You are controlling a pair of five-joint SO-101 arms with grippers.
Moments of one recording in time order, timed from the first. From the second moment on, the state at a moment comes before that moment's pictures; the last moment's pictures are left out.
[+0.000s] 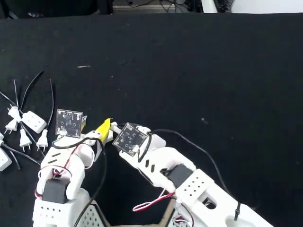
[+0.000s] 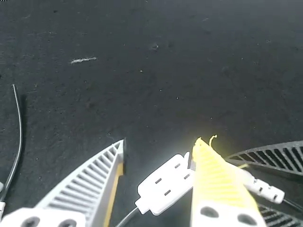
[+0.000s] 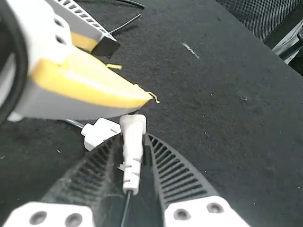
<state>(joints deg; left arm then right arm) 3.2 -104.7 88.0 51.4 -1.9 -42.9 -58.5 87.3 6.0 19.6</state>
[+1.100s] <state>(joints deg) 3.2 -104.7 88.1 51.5 -1.9 -42.9 -58.5 87.3 6.0 19.6</state>
